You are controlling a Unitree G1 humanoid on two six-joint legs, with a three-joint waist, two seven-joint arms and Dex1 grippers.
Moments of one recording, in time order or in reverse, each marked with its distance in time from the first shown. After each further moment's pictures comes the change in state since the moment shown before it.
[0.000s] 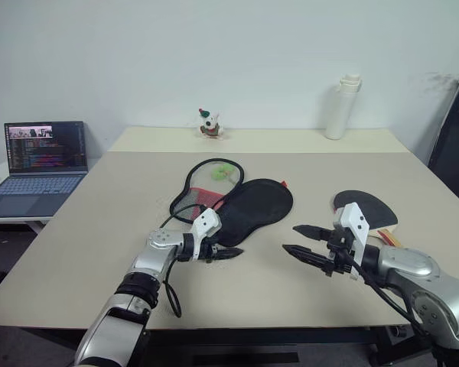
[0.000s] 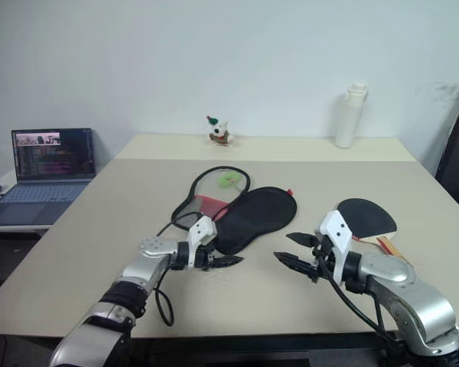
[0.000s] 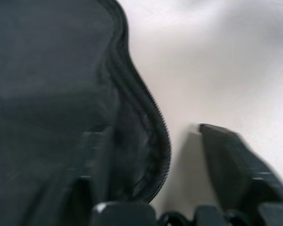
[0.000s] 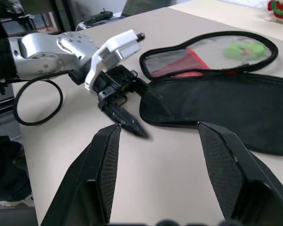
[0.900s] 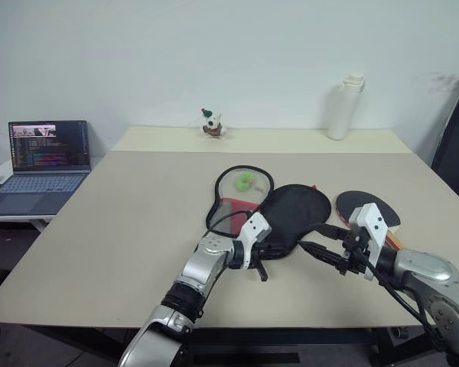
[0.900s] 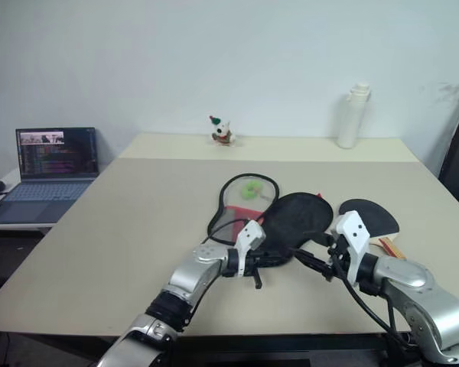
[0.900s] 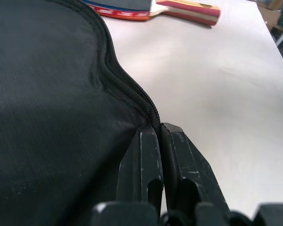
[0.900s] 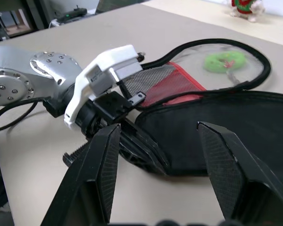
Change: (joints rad) left arm 0.053 -0.304 -0.104 -0.282 -0.002 0.337 0.188; right arm 0.073 -0.046 -0.099 -0.016 0.008 -0.003 -0.019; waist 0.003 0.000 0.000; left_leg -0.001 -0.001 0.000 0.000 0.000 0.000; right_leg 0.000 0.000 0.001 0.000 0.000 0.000
